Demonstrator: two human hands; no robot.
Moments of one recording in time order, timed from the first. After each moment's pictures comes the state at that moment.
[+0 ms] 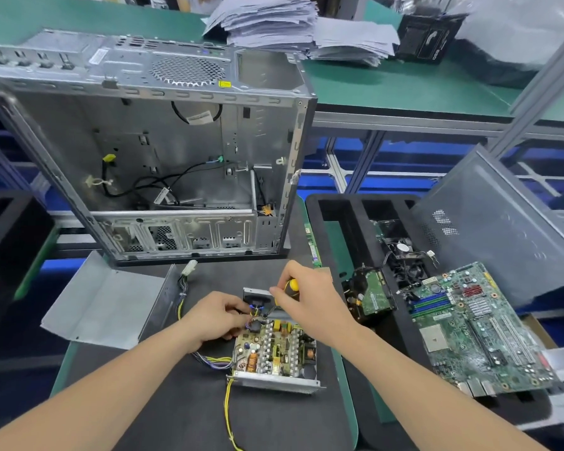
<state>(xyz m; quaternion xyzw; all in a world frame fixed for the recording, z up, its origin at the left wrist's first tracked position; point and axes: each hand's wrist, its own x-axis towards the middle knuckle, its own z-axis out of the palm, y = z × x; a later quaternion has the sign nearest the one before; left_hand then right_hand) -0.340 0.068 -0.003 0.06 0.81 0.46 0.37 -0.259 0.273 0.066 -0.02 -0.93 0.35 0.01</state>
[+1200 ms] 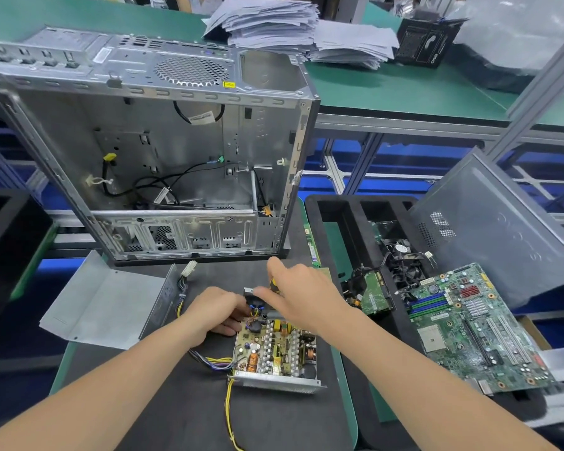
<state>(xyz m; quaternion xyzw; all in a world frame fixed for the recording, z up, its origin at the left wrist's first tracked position) -0.349 0.077 0.008 -0.08 0.78 0.49 0.38 -0.279 0.259 0.085 0.07 -0.99 0.11 -0.06</state>
